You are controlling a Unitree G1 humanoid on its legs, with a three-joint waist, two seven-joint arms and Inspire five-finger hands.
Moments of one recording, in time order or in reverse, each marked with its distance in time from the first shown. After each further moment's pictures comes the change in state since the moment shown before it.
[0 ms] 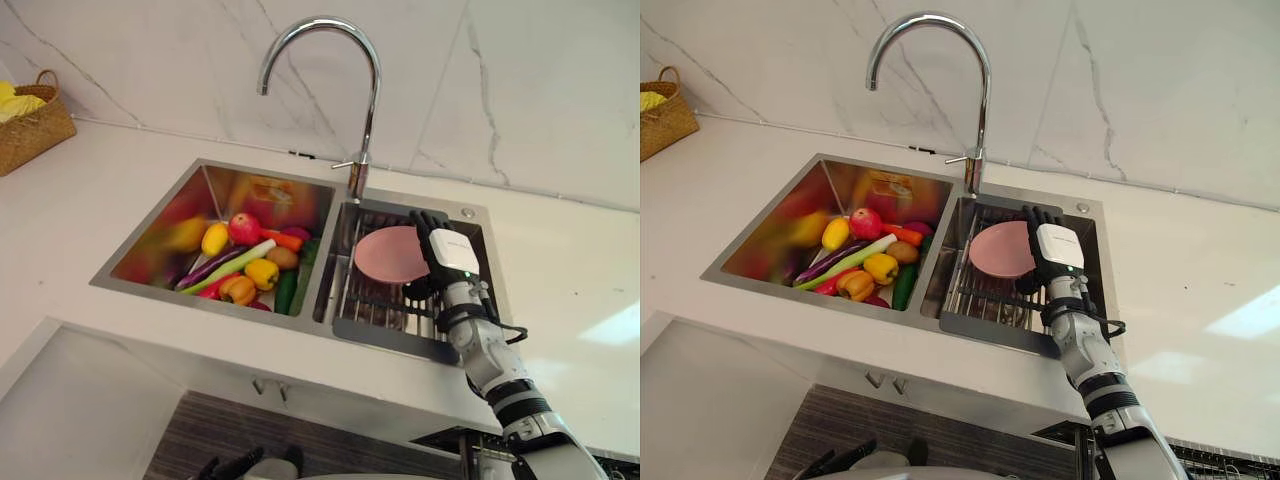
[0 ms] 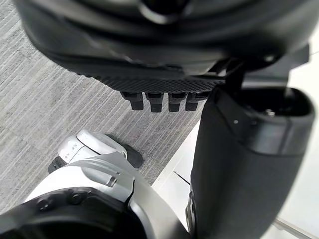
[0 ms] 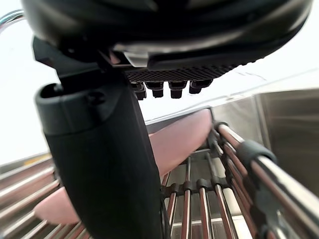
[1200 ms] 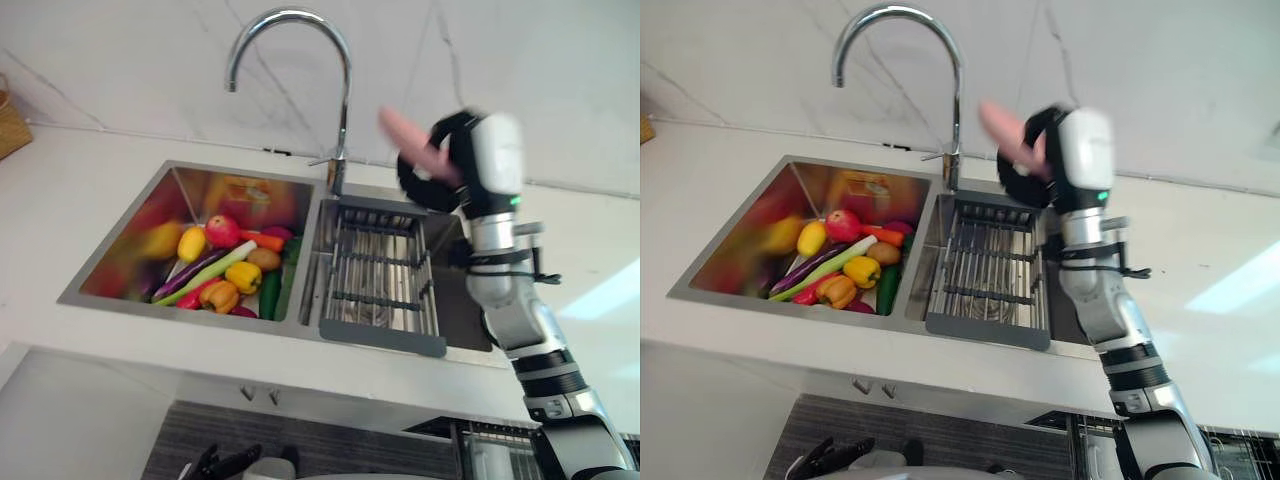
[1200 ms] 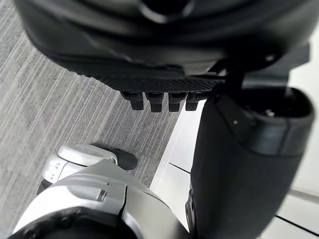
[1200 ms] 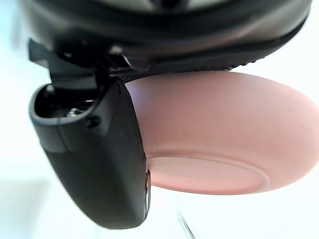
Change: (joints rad) left arm -0.003 0.035 -0.055 0.014 0.068 -0.055 -0.005; right arm -0.105 -0.025 -0.217 -0.560 0.589 -0.239 -0.171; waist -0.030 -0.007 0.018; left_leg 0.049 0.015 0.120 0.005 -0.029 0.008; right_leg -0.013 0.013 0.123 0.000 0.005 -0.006
